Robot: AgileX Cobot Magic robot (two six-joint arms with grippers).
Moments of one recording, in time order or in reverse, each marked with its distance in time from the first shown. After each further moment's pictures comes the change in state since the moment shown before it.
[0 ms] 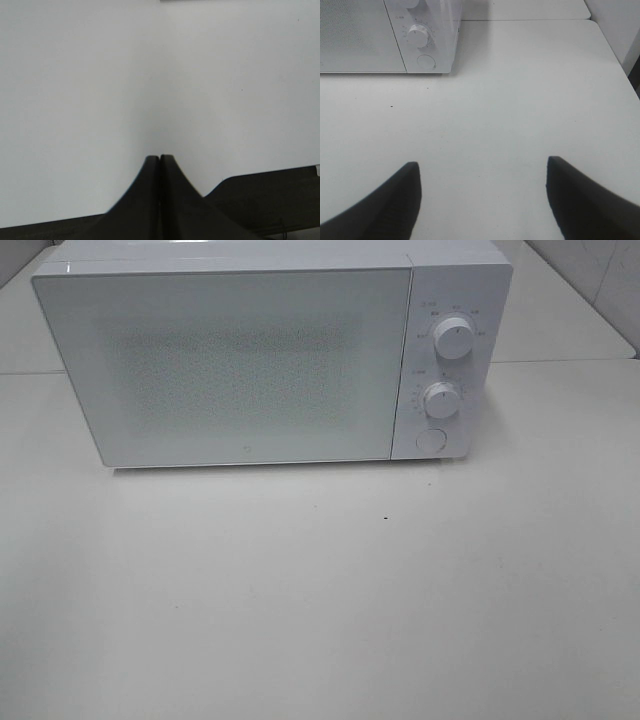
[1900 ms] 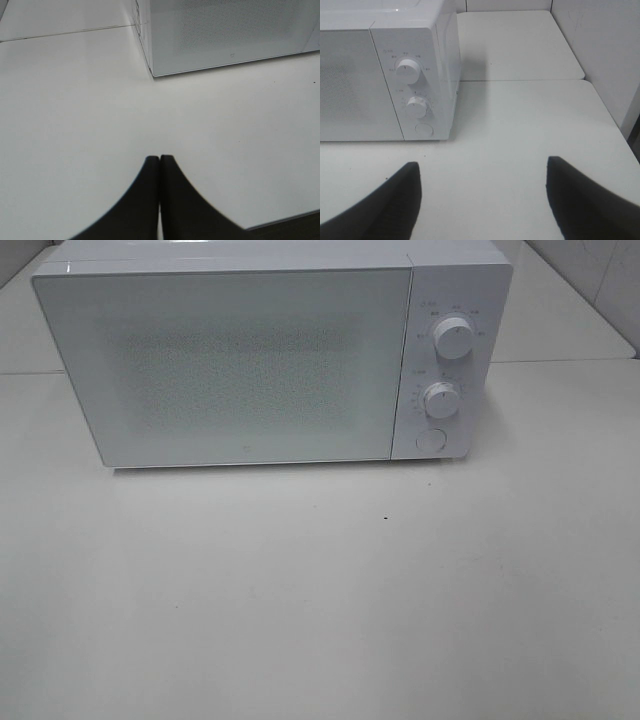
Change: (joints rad) left arm 0.000 -0.425 0.181 -0.001 -0.134 0.116; right arm 0.000 0.255 0.007 0.000 -0.420 0.001
